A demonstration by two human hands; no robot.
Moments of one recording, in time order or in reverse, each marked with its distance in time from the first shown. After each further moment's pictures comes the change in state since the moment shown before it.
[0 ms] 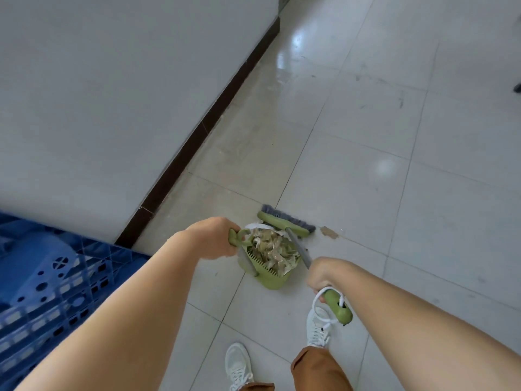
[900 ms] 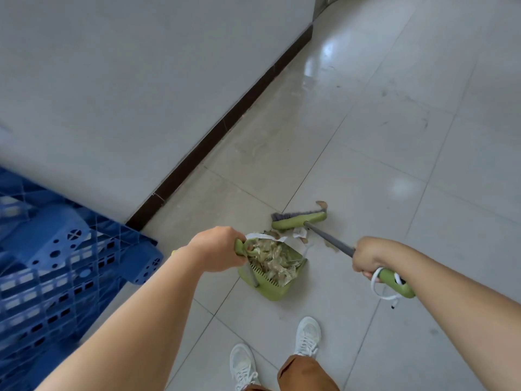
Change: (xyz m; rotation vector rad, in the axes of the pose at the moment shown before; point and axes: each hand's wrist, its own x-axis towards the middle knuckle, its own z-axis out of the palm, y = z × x) left_hand -0.027 0.017 0.025 -0.035 0.109 -0.032; right_hand -0.016 0.071 -0.076 -0.001 0.195 0.063
